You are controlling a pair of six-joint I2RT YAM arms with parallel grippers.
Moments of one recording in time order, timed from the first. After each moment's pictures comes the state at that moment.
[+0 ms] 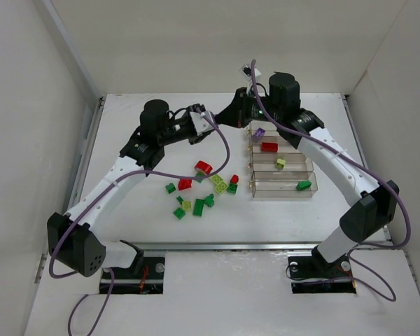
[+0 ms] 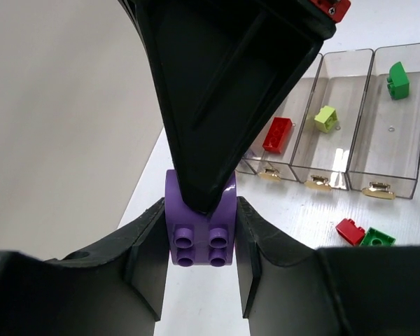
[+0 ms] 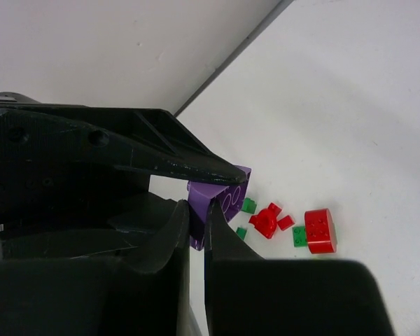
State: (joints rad) left arm -0.49 1.31 1.20 -0.04 0.62 0.58; right arm 0.52 1.60 1.61 -0.23 -0.65 0.43
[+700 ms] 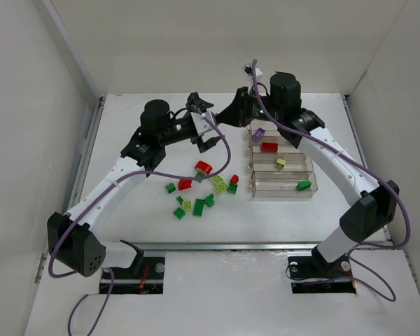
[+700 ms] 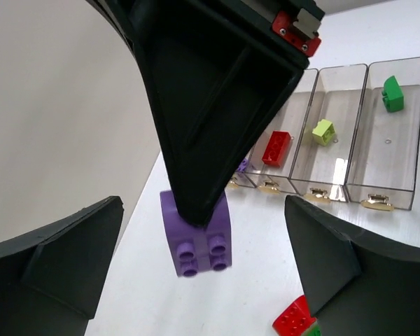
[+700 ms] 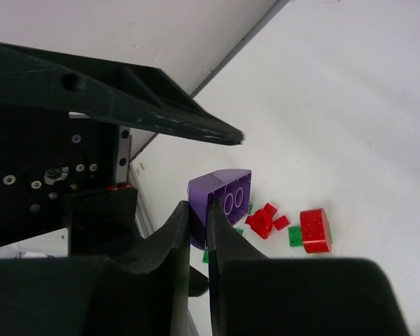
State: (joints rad) left arm -0.50 1.31 1.20 -0.01 0.63 0.58; right arm 0.51 1.60 1.61 -0.22 -0.64 0.43
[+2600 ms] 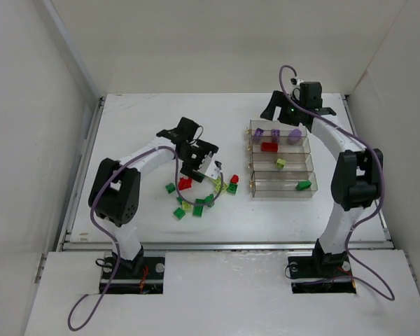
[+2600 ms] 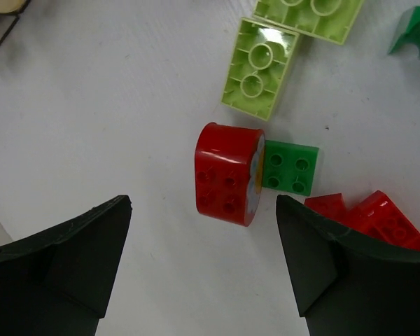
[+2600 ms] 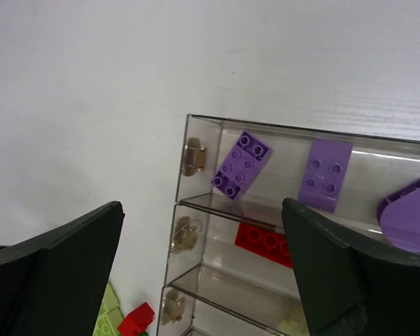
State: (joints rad) left arm -0.48 1.76 1.27 -0.63 0.47 1.61; right arm 0.10 1.91 1.55 -0.28 -0.34 0.34
